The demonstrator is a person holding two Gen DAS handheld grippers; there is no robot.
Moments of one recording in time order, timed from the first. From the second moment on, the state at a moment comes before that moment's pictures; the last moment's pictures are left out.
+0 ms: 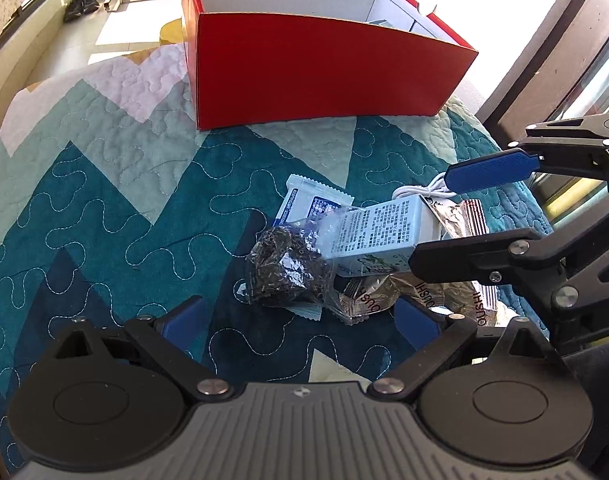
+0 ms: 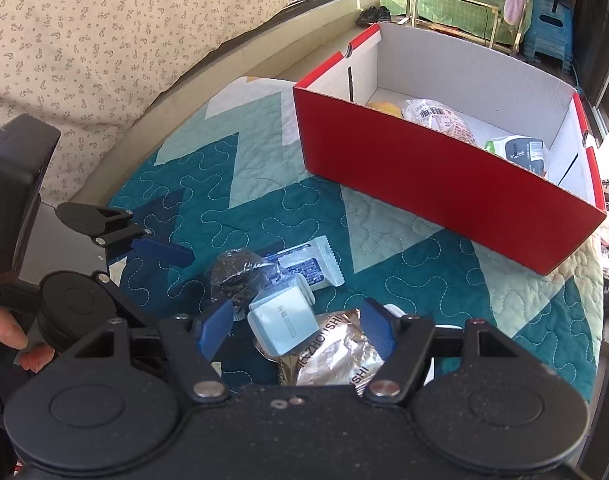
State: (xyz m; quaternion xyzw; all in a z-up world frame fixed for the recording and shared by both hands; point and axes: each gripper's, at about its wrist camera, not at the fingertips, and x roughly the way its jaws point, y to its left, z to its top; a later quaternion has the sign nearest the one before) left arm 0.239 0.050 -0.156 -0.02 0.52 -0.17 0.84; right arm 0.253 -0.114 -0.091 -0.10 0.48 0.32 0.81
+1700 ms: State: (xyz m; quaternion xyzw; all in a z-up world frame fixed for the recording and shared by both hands) left arm 0.250 0.072 -0.143 -0.04 0.48 -0.14 0.87; right arm 0.279 -0.114 -0.091 -0.08 0.51 0.28 0.81
